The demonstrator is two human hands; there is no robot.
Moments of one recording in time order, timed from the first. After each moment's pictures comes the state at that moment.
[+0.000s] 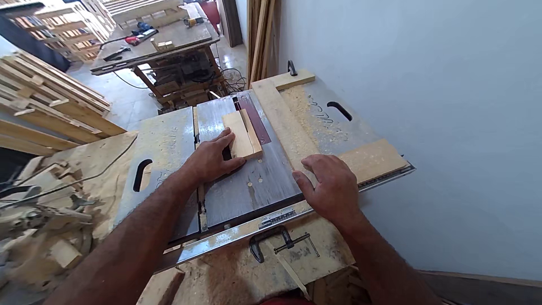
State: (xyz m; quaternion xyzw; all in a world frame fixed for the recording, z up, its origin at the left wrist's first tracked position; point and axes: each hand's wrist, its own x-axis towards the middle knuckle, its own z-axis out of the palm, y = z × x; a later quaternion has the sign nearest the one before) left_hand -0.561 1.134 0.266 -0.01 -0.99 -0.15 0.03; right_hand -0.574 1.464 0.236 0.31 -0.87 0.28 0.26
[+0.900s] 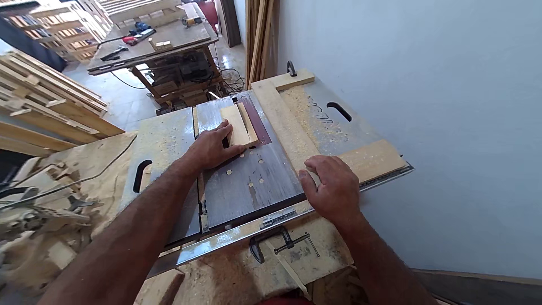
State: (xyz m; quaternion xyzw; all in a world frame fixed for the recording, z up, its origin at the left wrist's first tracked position) left_hand -0.593 1.117 0.265 0.00 -0.99 -0.11 0.03; right_hand -0.573 1.463 0.232 0.30 -0.85 0.30 0.30
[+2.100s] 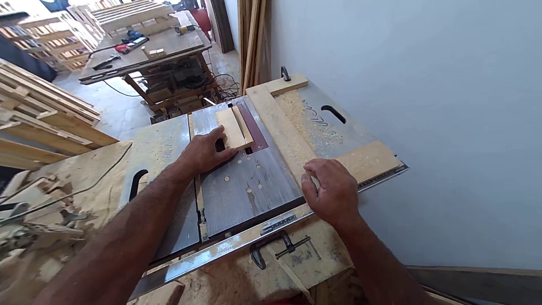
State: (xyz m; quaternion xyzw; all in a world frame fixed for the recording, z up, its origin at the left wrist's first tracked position) left_hand -0.599 1.102 0.264 -0.02 -0.99 -0.11 0.06; right_hand -0.572 1.464 0.230 0.30 -0.84 0.32 0.32
